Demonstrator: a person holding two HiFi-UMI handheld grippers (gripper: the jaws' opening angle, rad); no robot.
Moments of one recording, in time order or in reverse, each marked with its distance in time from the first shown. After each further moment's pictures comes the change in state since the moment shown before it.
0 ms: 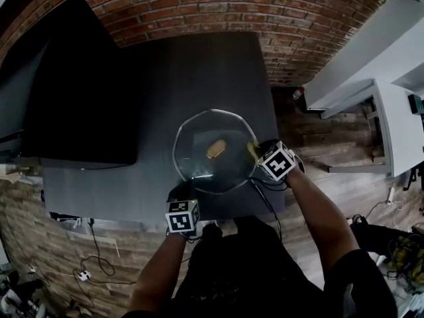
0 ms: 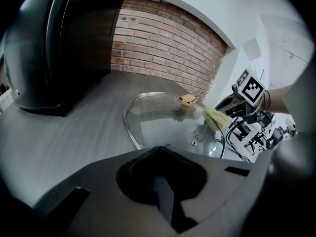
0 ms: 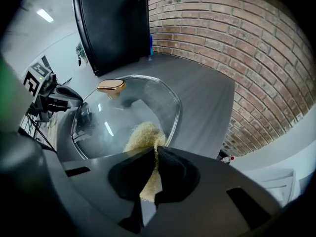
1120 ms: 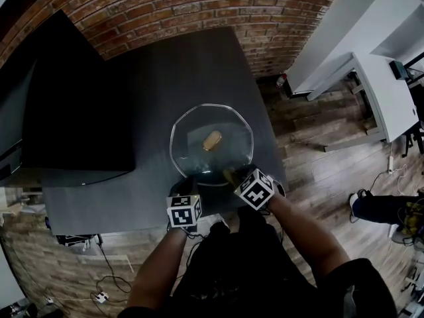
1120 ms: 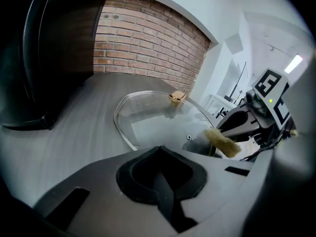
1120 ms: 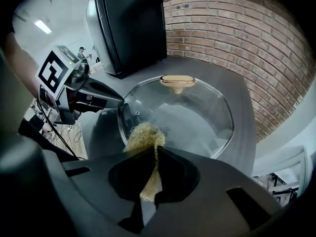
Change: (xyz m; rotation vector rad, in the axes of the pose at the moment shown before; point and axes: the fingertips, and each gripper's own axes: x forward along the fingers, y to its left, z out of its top) left arm 0.004 -0.002 -0.003 0.146 0.028 -0.128; right arm -0.007 0.154 -0.007 0.088 -0.046 0.048
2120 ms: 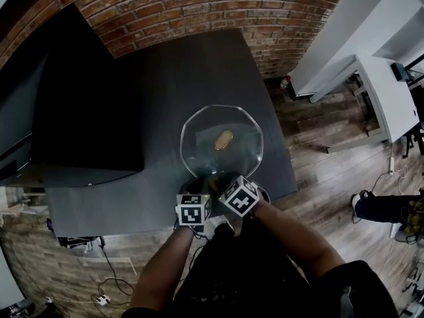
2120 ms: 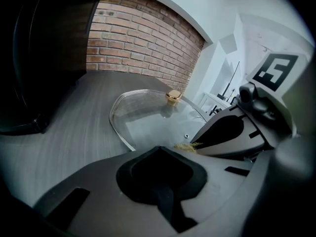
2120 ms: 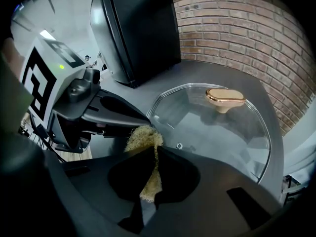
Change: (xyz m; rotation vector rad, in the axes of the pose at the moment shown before) left arm 0.003 0.002 -0.003 0.036 0.025 -0.074; right arm 0.038 0.072 0.058 0.018 -0.066 0.084
